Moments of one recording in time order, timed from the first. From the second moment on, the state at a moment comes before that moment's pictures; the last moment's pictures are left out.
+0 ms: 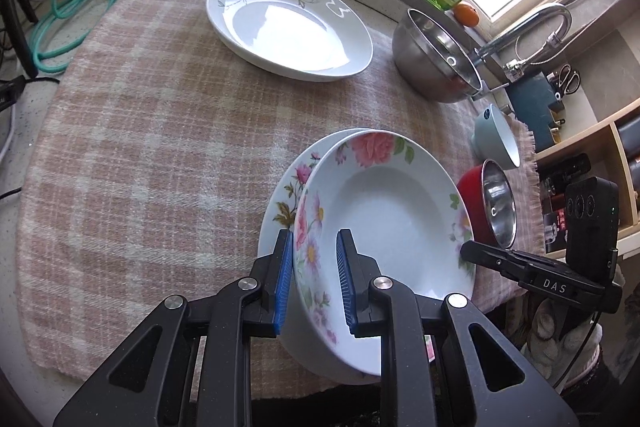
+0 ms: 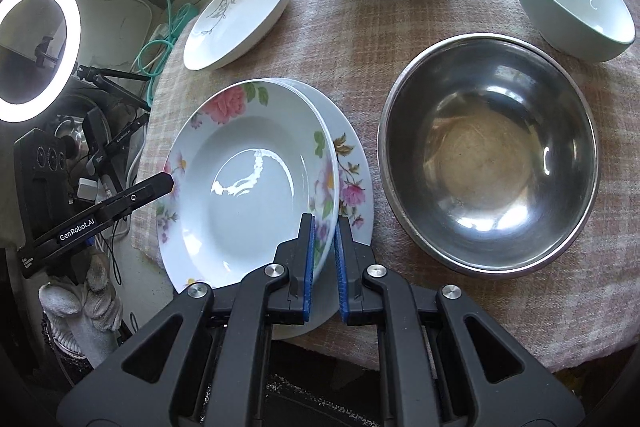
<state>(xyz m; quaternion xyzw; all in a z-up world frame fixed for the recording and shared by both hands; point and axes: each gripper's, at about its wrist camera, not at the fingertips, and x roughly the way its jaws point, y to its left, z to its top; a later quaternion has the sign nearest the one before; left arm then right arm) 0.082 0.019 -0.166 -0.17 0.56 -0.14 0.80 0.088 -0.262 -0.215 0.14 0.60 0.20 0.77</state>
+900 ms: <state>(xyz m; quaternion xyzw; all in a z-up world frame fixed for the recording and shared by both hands) 0.084 0.009 -0.173 -0.13 0.58 -0.13 0.79 0.089 -0.257 -0.221 0.13 0.60 0.20 0.76</state>
